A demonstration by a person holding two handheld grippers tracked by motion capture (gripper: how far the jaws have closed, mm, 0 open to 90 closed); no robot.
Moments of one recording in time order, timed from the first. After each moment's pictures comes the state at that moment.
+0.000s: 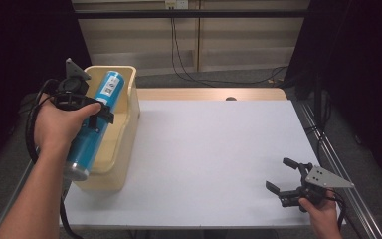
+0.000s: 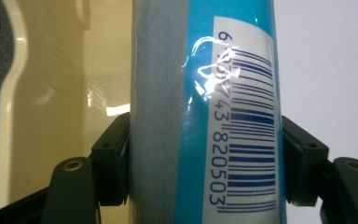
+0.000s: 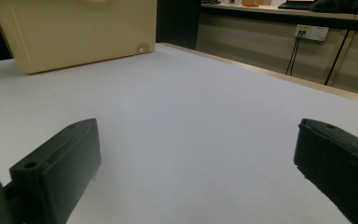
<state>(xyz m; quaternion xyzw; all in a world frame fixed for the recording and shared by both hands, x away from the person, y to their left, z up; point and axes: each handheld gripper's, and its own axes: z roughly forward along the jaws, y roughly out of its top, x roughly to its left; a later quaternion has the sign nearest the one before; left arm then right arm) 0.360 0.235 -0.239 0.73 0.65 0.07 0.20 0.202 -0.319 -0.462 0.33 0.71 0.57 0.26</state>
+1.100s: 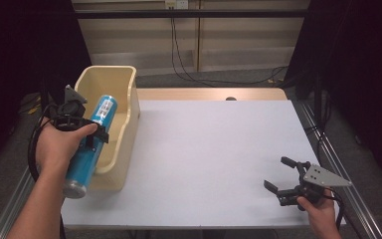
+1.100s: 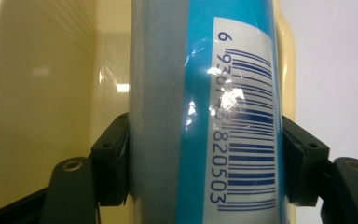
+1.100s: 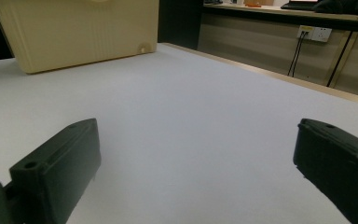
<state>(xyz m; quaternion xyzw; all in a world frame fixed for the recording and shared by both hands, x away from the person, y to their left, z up) 0.355 0.256 -0.295 0.72 0.68 0.03 0.16 0.206 -0.316 -0.461 0.33 0.71 0.56 0.26</state>
